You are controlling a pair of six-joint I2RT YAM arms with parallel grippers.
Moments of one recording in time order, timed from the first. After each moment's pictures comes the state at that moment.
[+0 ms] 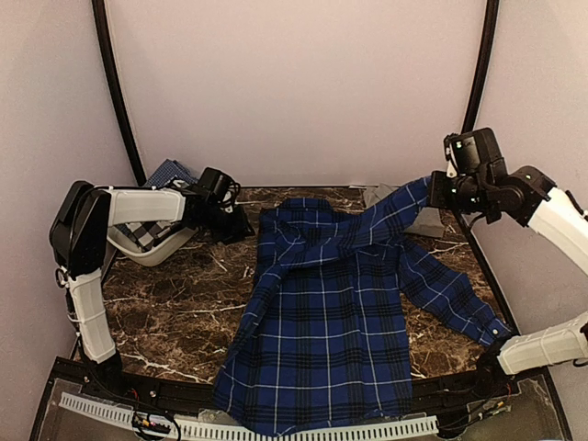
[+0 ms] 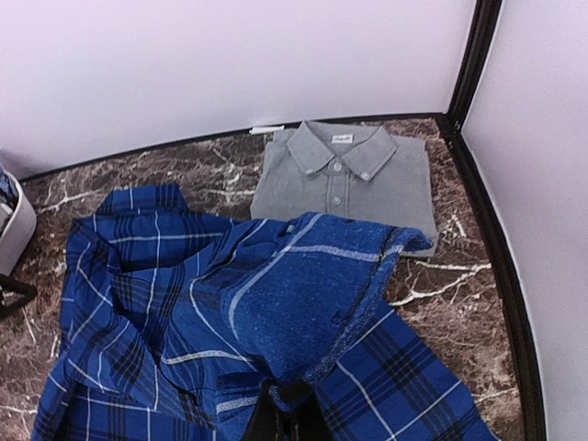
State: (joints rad) left arm -0.47 1.93 1.38 -0.35 0.19 -0.70; right arm 0.59 1.14 1.22 -0.75 0.42 0.45
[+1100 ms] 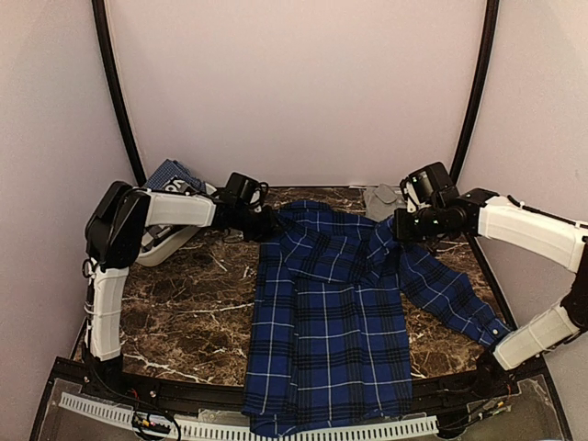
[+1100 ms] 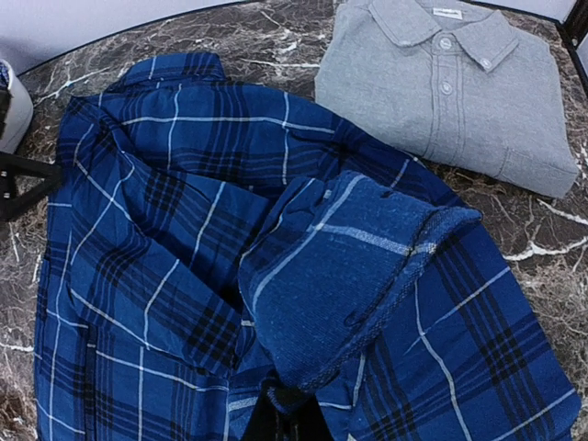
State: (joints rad) left arm -0.54 2.16 1.55 -0.15 0.29 -0.74; right arm 0.53 1.38 1.06 -0.53 0.12 0.42
